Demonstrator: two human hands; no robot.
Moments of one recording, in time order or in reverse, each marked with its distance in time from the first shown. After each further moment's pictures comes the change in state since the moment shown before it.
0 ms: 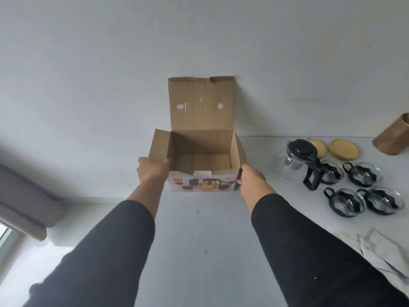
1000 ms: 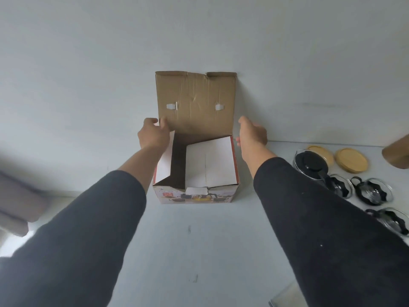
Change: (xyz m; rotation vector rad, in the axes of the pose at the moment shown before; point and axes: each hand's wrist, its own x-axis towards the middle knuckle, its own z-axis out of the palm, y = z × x) left_hand 0.069 0.089 0.043 -0.013 0.016 0.324; right_hand 0.021 -0.118 0.049 -0.117 0.004 -0.458
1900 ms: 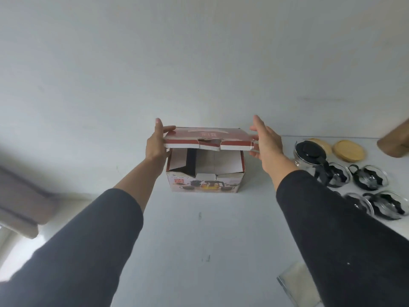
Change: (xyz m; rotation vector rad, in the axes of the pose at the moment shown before) left_hand -0.055 -0.030 -0.045 -0.550 -0.332 -0.039; right_hand -0.046 0.029 -0.045 0.076 -0.136 -0.041
